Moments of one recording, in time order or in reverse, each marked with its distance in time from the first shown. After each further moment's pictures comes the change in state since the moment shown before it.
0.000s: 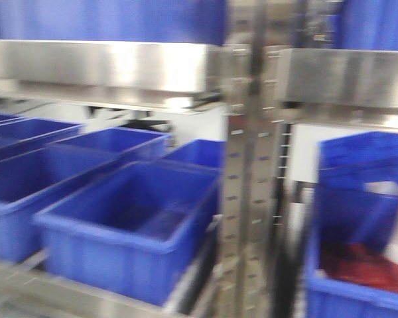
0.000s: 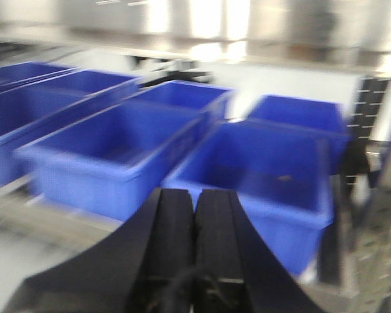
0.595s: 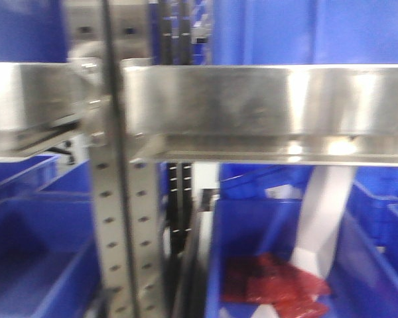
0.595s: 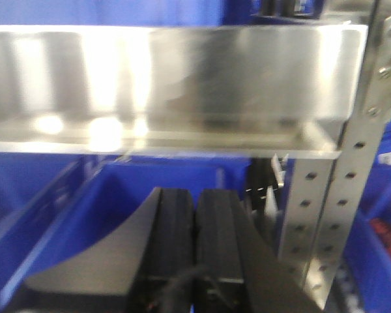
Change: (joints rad) left arm 0.000 0.000 0.000 0.000 0.000 0.000; right arm 0.000 0.000 0.000 0.000 0.000 0.000
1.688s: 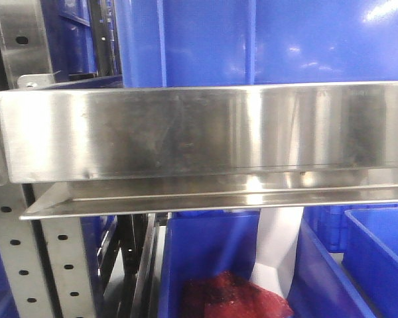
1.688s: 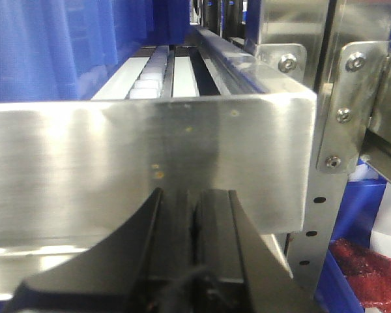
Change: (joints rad) left arm 0.000 0.000 0.000 0.000 0.000 0.000; right arm 0.000 0.000 0.000 0.000 0.000 0.000
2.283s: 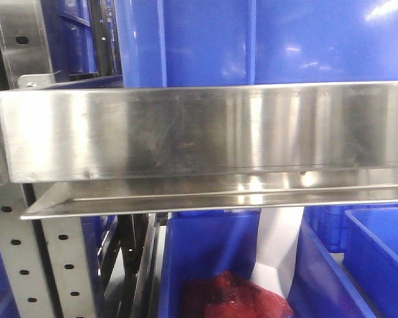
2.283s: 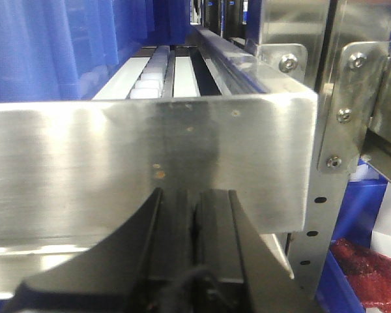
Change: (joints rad) left arm 0.000 0.000 0.000 0.000 0.000 0.000; right arm 0.000 0.134 -0.176 0.000 0.052 0.000
